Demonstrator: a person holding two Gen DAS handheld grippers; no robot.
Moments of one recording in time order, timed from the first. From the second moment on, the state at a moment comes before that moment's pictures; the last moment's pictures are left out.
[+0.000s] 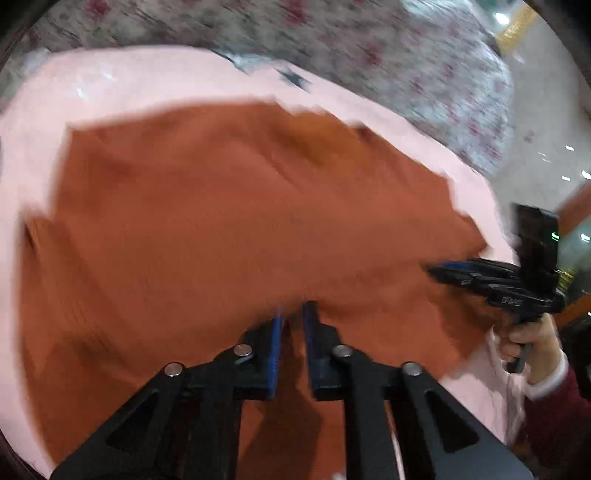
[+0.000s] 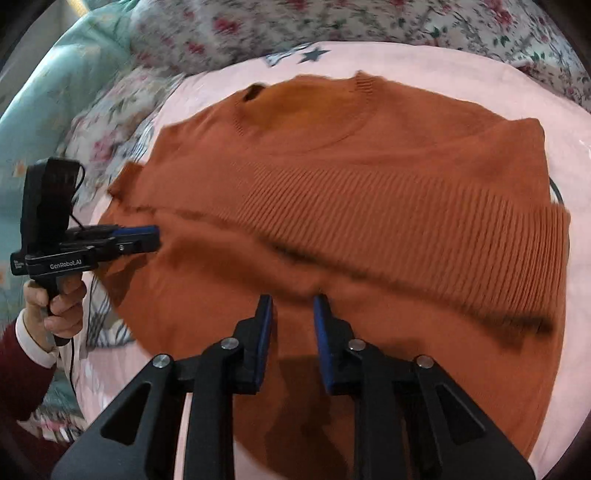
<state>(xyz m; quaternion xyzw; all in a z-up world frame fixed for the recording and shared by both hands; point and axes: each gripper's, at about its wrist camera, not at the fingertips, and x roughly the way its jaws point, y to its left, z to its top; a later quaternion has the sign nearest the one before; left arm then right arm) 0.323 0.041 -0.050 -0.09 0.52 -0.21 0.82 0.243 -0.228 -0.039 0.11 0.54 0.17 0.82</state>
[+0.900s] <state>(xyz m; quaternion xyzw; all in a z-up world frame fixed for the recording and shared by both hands) 0.135 0.128 -0.046 -0.31 0.45 -0.12 0.83 0.121 -0.266 -0.025 0.29 0.44 0.04 0.85</state>
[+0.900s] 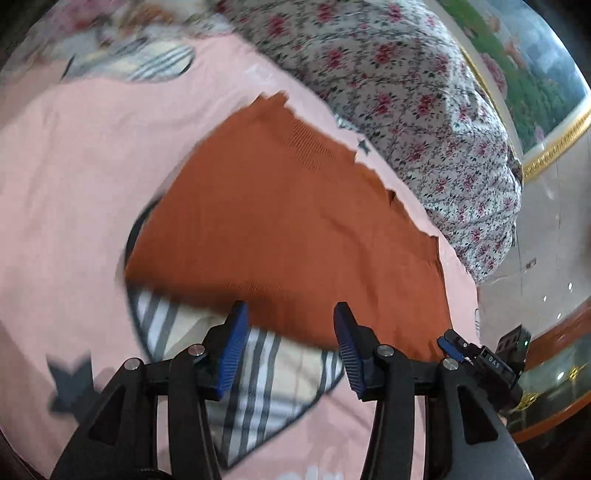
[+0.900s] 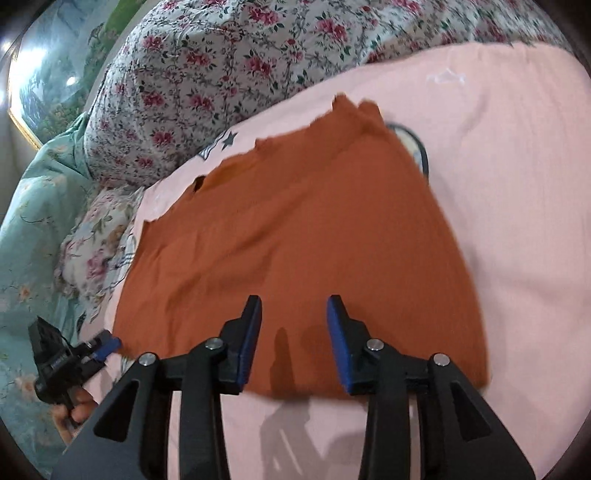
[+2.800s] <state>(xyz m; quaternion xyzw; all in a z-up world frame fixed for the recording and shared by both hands) 0.184 -0.136 -0.012 0.06 0.38 -0.20 0.90 0.285 -0.232 -0.031 0.30 0.52 0.20 0.77</state>
